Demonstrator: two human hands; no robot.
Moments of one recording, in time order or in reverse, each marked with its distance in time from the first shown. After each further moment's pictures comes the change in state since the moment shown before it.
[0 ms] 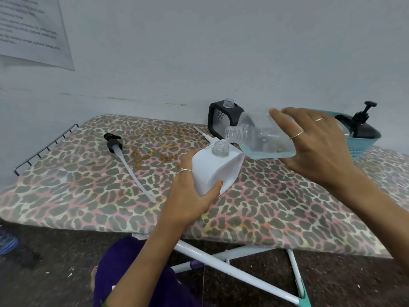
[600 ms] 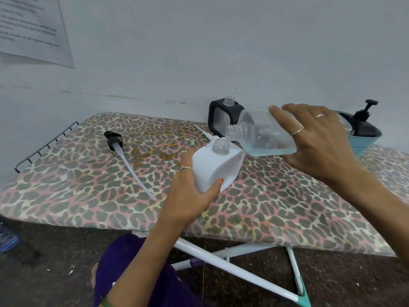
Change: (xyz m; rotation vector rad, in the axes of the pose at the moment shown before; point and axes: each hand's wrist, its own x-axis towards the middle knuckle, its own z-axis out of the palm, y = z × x) left_hand 0.000 0.000 0.000 -0.004 0.009 0.001; right_hand 0.003 0.001 -0.004 -0.023 -0.031 -0.007
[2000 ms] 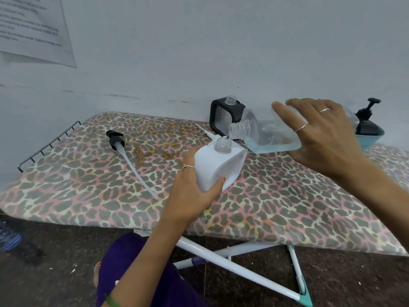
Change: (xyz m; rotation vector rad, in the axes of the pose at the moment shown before) left_hand 0.000 -0.001 0.000 -0.011 -0.008 0.013; right_hand 0.004 0.005 -0.003 -0.036 0.004 -0.029
